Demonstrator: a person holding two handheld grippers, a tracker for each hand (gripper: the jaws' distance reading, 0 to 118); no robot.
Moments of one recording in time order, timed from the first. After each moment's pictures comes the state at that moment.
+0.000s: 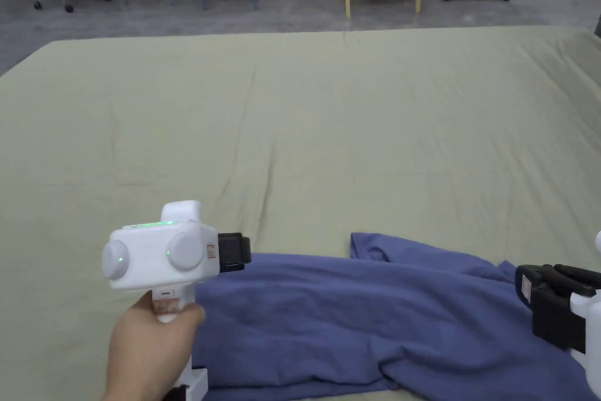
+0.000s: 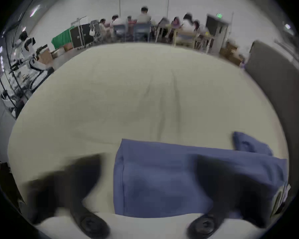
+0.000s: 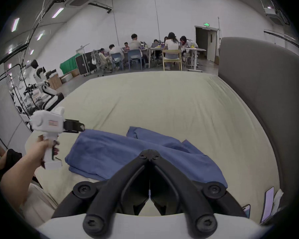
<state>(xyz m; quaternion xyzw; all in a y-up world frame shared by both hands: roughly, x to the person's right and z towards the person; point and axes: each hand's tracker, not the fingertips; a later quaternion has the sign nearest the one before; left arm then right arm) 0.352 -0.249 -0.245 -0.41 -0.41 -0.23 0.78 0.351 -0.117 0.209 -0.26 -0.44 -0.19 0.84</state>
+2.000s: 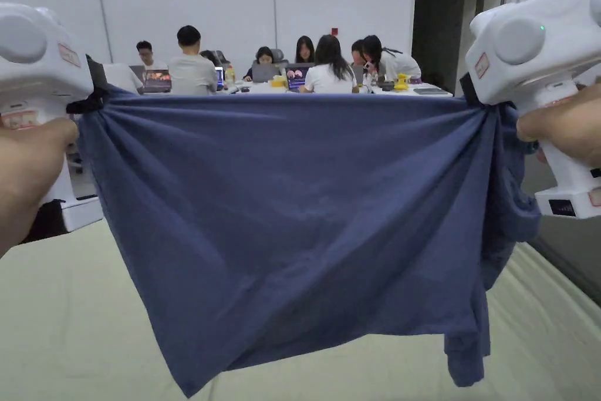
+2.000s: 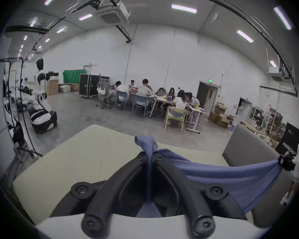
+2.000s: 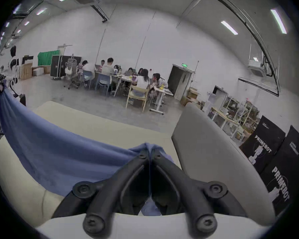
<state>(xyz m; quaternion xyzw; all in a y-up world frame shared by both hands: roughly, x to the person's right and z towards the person) 0.366 0.226 -0.272 -0.15 -0.47 0.00 0.87 0.562 0.237 0.172 -0.25 -0.58 0.02 0.77</state>
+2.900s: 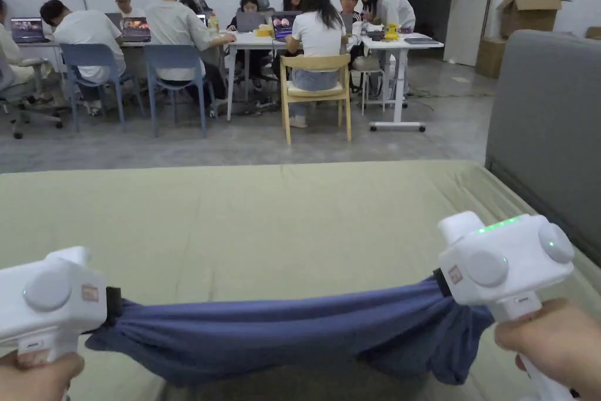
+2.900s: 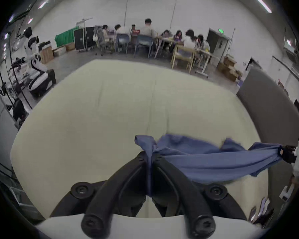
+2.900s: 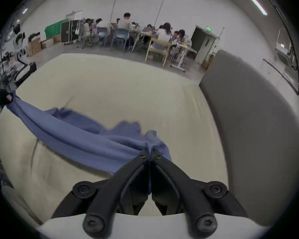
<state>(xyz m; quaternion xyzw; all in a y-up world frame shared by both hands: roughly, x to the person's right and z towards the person) 0.305 -0.094 -0.238 -0.38 -0.44 -0.16 0.80 0.507 -0.072 0.200 -0.40 -0.49 -0.11 0.76</state>
